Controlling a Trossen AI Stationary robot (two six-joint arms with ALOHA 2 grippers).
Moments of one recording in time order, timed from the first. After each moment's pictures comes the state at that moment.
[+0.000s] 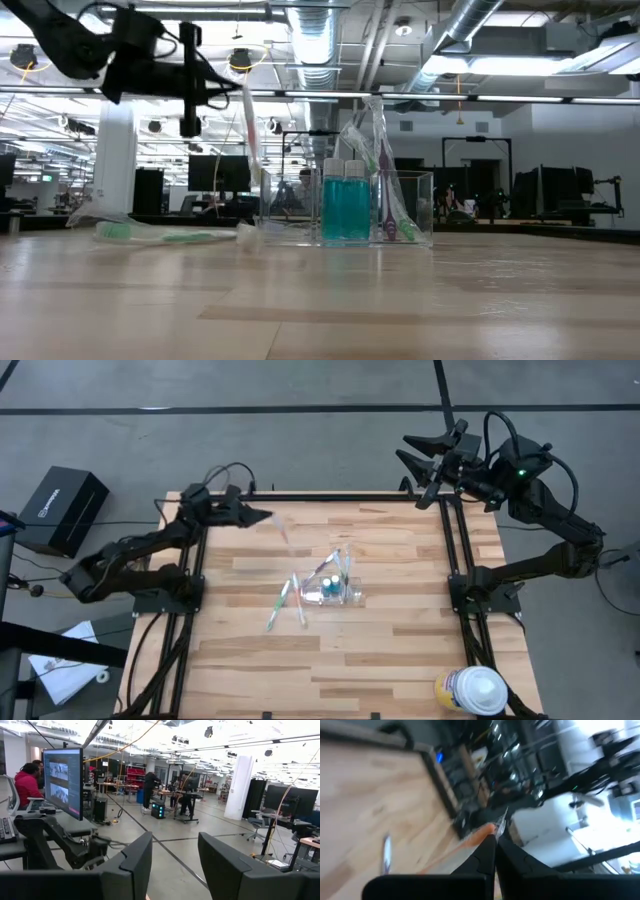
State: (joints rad) left arm 0.87 1.06 0.43 0.61 0.77 -1.11; right arm -0.24 1.10 1.57 -0.30 0.21 -0.17
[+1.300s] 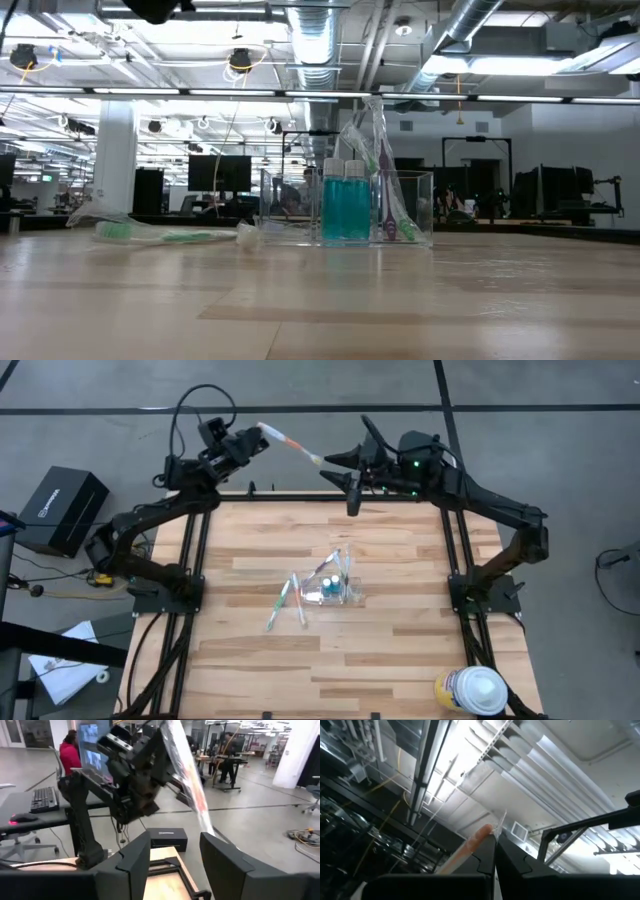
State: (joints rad) left arm 0.68 1.34 1.09 1.23 0.43 -1.16; right arm -0.26 1.52 1.77 -0.29 0.01 -0.07
